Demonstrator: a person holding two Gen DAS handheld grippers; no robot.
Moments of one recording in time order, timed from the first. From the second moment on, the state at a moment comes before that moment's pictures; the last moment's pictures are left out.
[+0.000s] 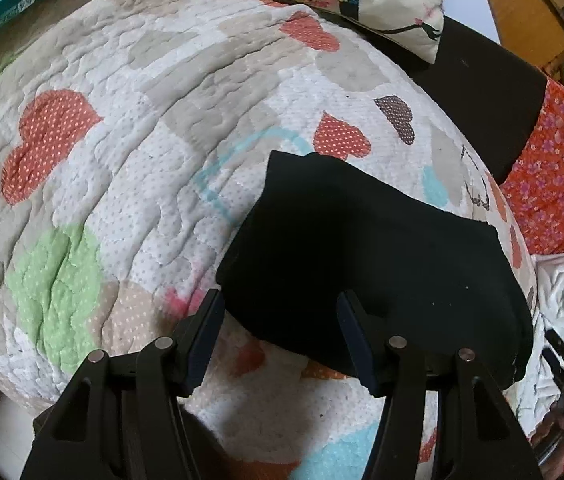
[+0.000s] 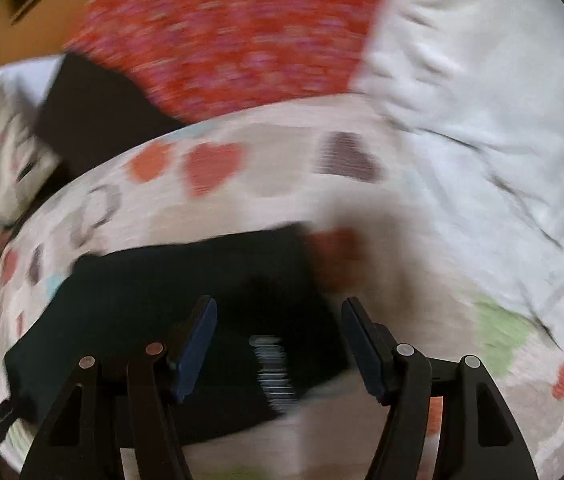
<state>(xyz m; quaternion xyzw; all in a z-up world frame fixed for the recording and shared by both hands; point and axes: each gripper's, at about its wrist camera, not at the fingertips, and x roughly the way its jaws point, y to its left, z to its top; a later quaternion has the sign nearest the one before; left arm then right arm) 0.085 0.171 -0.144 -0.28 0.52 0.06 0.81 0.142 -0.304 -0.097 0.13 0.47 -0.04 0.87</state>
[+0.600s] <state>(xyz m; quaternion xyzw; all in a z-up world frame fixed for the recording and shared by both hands) 0.076 0.181 -0.166 -0.34 0.44 0.04 0.83 0.212 0.074 -0.126 -0.08 0.56 0.33 0.76</state>
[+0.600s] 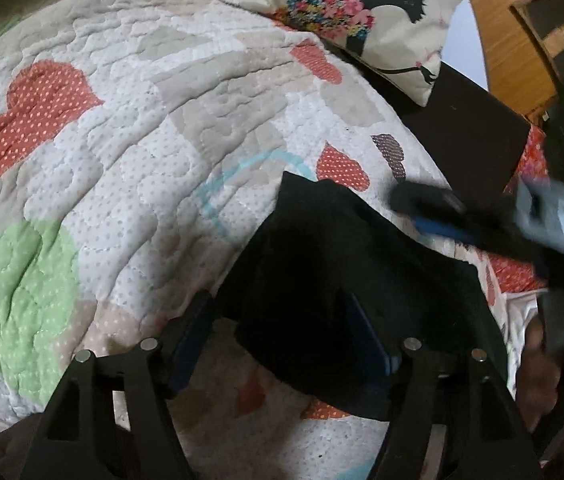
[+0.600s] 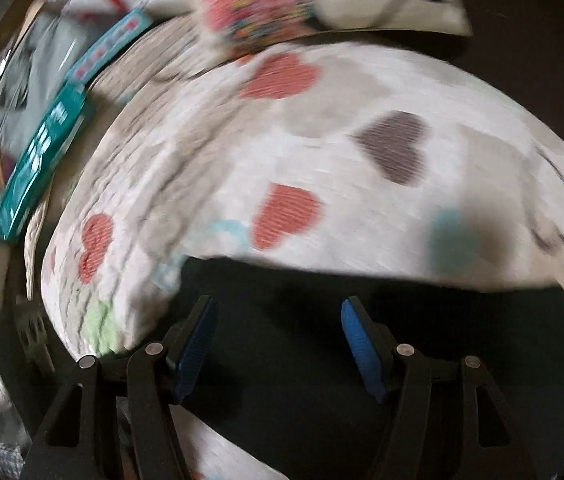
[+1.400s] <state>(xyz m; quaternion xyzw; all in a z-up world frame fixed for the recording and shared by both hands) 0.099 0.152 -0.155 -0.26 0.48 -0.01 0.84 0.205 0.170 -0.168 -0.26 0.58 0.34 0.69</state>
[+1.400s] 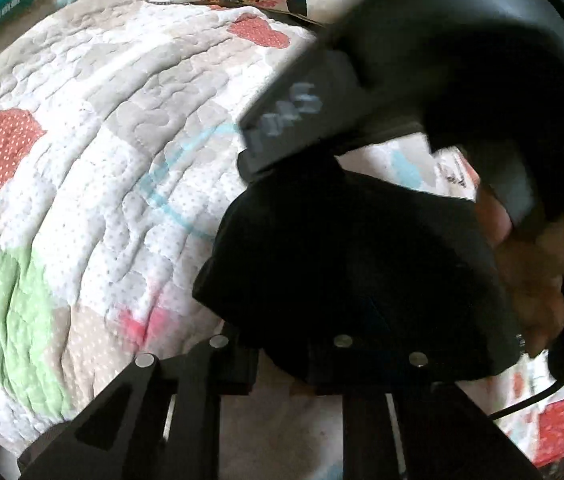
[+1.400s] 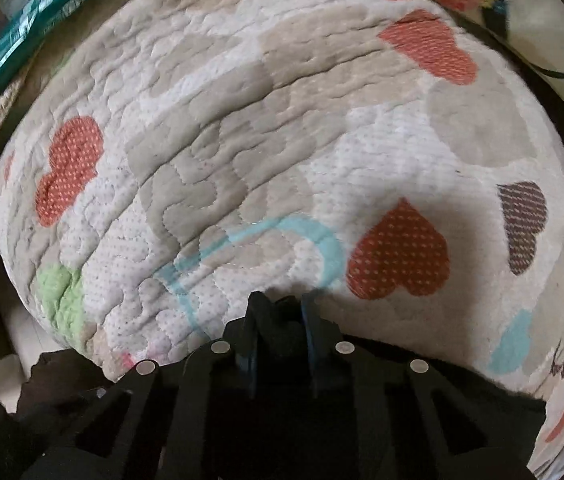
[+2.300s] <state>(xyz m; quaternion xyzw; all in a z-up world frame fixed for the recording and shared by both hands) 0.076 0.039 -0.076 -0.19 0.49 -0.17 0.83 0.207 -0.194 -0.102 0.00 0.53 0.12 0.84</state>
